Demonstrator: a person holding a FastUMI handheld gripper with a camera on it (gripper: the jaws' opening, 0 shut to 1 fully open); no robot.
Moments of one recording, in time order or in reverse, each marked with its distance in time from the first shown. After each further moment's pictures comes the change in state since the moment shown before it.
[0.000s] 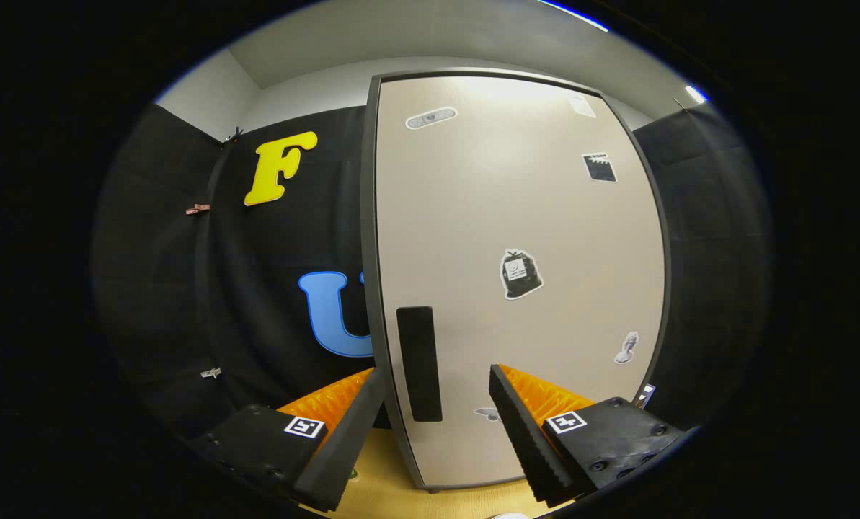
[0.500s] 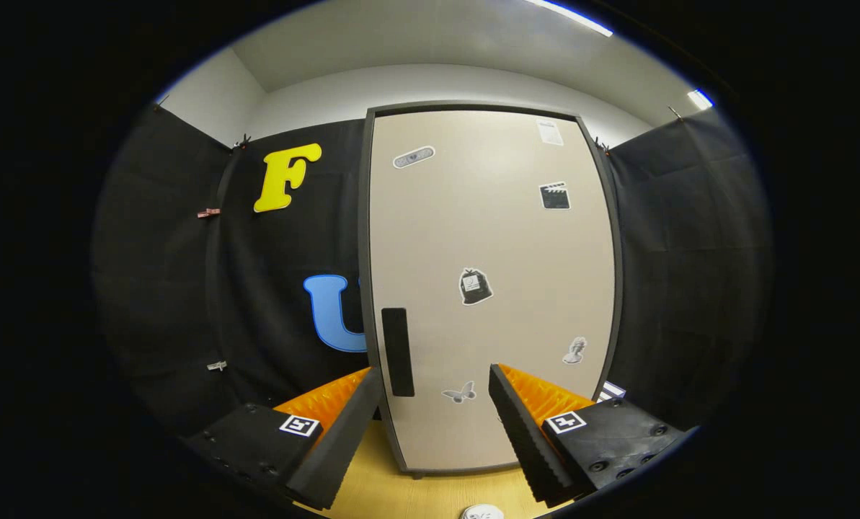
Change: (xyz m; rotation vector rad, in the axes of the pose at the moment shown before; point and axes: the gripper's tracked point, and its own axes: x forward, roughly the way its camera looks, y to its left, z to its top) arm -0.084 -0.029 0.026 -0.018 -0.013 0.011
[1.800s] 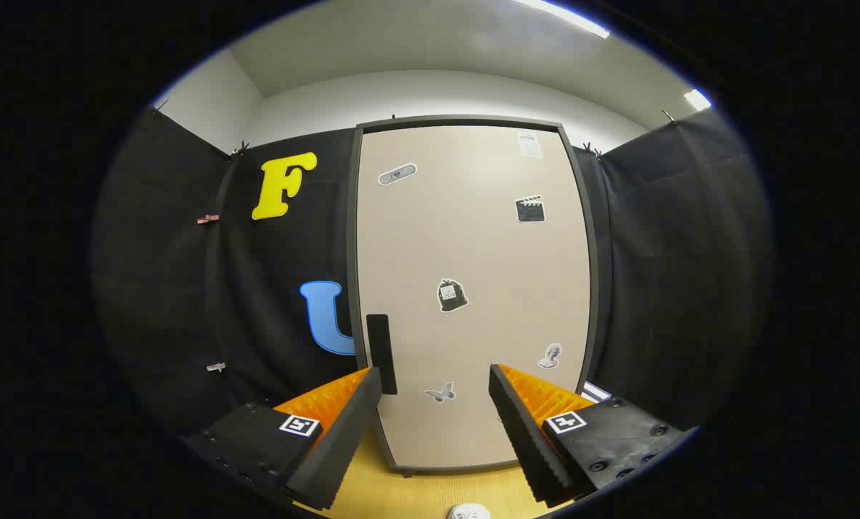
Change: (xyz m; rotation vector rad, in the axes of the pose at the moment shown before) arm -0.035 -0.034 0.019 -0.008 -0.021 -0.018
